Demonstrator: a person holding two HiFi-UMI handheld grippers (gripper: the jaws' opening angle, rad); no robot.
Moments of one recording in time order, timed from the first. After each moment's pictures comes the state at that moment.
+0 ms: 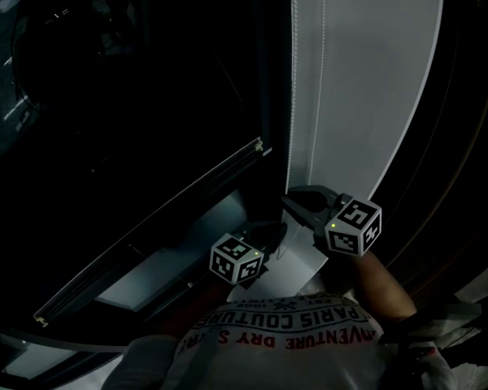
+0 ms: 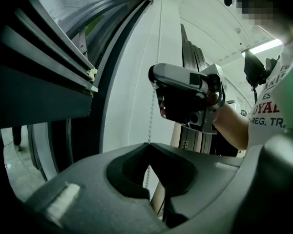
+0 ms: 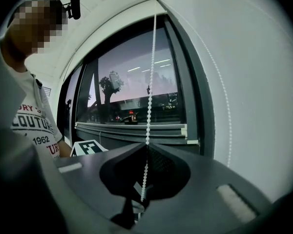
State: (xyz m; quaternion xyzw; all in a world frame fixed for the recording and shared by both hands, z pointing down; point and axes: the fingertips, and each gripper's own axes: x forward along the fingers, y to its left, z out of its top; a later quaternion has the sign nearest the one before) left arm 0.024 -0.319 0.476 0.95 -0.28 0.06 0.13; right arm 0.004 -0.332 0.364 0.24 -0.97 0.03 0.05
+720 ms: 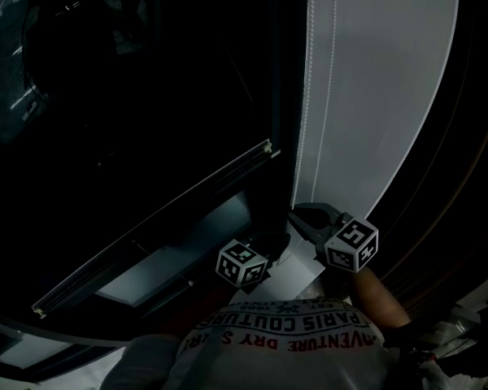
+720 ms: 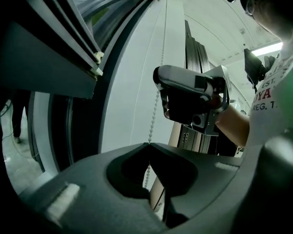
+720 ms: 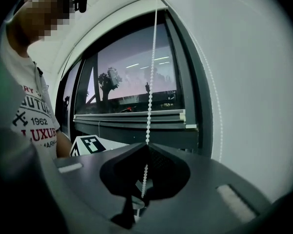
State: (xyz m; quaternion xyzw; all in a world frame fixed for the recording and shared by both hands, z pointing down) left arm 0.026 -0.317 0.513 0.94 -0.28 0.07 0.15; right arm 0.009 -0.325 0.406 0.25 -0.97 0.04 0.07
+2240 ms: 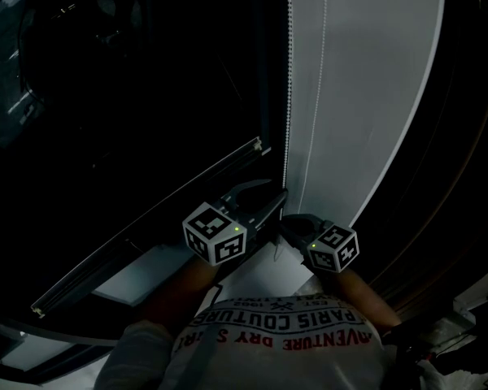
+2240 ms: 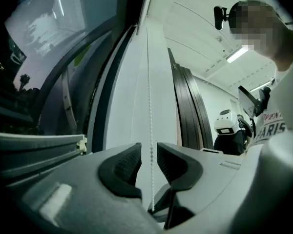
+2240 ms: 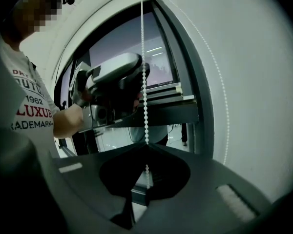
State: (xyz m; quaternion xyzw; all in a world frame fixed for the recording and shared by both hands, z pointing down) left arm 0.015 -0.340 0.336 0.96 -0.28 -0.03 0.03; right arm 0.003 -0.325 0.476 0.24 -0.96 0.10 0.10
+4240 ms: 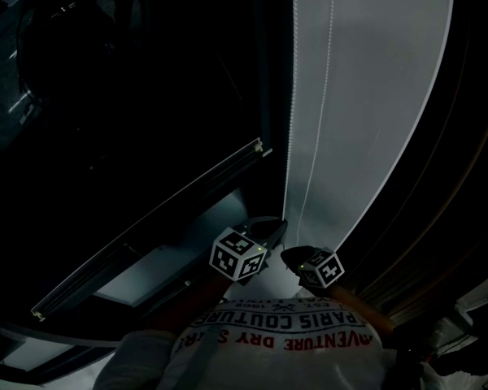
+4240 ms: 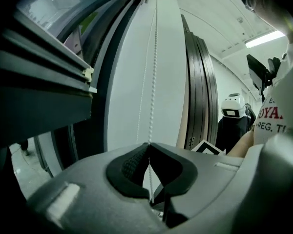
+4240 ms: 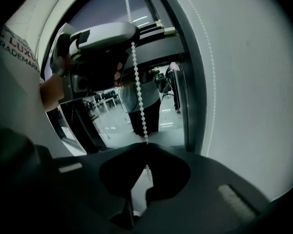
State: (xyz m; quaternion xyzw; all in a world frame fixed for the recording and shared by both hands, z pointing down) left arm 0.028 -0.332 0.471 0.94 -0.30 0.10 0.12; right arm 0.018 -0.295 0.631 0.26 -0.91 0.20 0.23
